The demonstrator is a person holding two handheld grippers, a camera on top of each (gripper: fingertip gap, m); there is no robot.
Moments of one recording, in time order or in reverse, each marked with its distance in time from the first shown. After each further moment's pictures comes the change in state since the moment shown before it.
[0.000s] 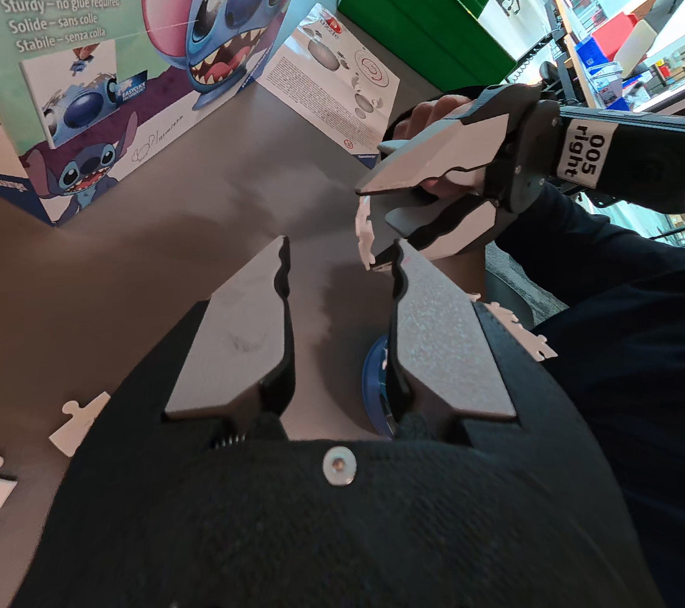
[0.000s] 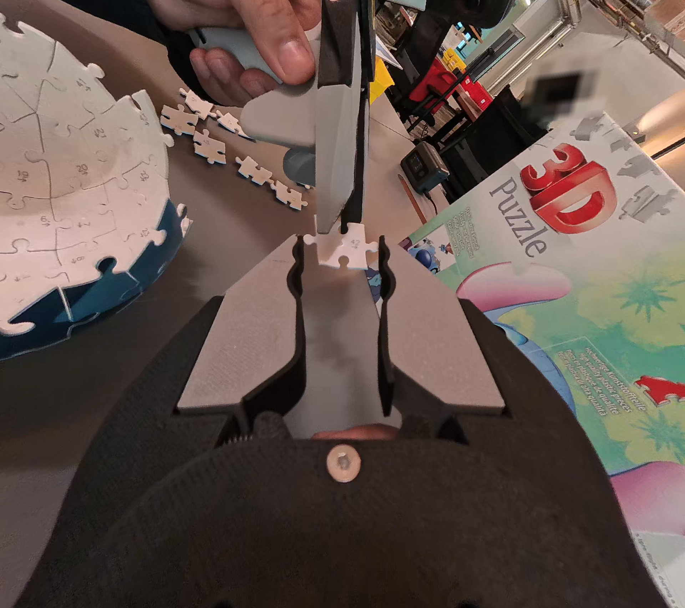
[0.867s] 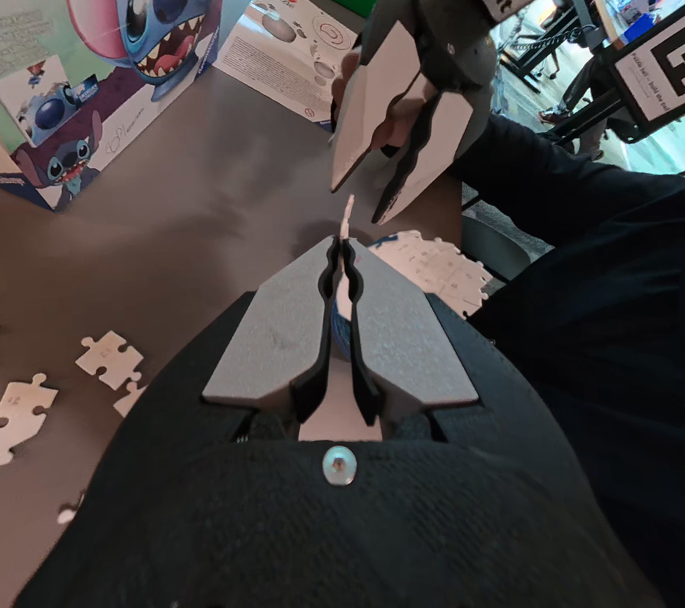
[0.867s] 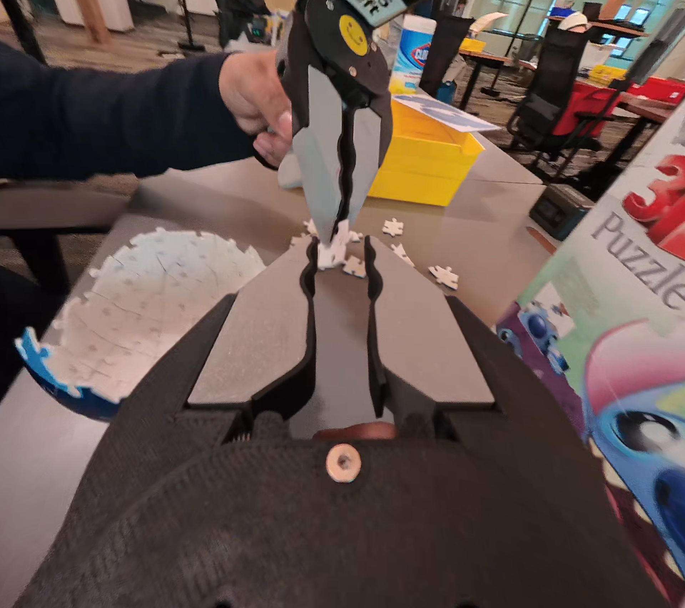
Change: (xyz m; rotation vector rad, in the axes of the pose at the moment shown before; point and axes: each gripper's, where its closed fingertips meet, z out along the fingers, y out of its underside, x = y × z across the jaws) left arm 0.043 0.013 -0.044 -0.082 -0.004 0.136; right arm -0.007 -0.059 -0.008 0.258 -0.373 0.442
